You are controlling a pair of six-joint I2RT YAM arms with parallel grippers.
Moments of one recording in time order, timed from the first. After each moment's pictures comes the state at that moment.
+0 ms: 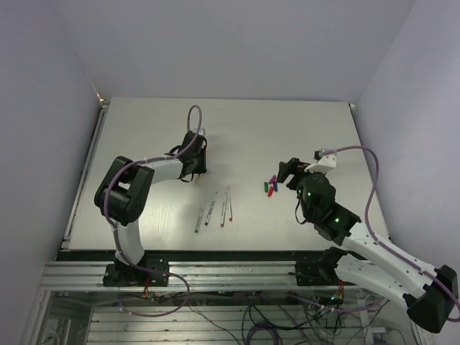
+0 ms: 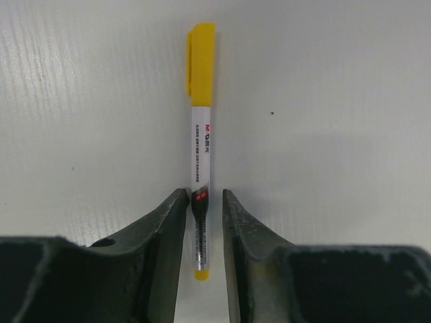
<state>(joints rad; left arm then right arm) -0.46 1.86 1.04 0.01 -0.12 -0.35 0.76 0.81 0.58 0.03 0.71 0.43</state>
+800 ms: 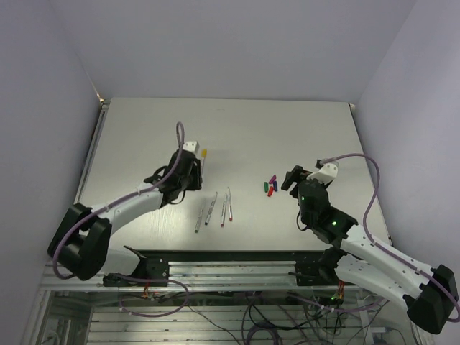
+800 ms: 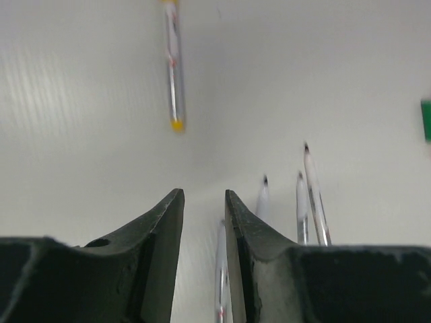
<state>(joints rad) -0.54 1.38 0.77 -0.07 -0.14 -0.39 0.75 0.77 0.49 -0.08 0.83 0.54</state>
